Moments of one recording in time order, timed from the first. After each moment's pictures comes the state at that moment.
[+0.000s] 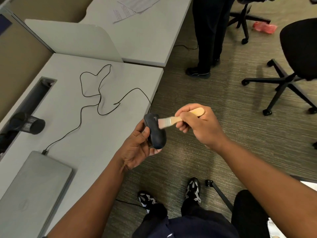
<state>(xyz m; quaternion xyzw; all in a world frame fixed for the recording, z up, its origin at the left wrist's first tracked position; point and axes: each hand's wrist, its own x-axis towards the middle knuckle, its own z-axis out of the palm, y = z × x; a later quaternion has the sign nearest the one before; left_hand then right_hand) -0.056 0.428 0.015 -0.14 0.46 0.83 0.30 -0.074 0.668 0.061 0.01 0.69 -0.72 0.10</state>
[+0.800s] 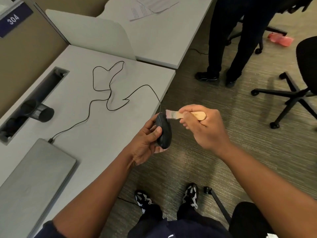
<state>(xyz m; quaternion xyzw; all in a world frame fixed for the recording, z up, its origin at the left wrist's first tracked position) -0.063 0.428 0.009 -0.13 0.53 0.79 0.28 -0.076 0.650 0.078 -0.05 0.79 -0.62 0.02</state>
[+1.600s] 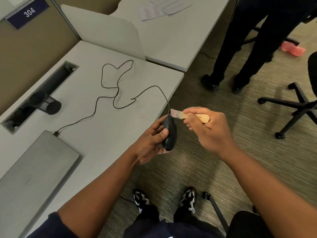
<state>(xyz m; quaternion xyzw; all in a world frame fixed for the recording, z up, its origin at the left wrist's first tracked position) -0.064 0.427 0.010 -0.12 0.52 0.79 0.29 -0.084 0.647 0.079 -0.07 0.79 -0.61 0.04</state>
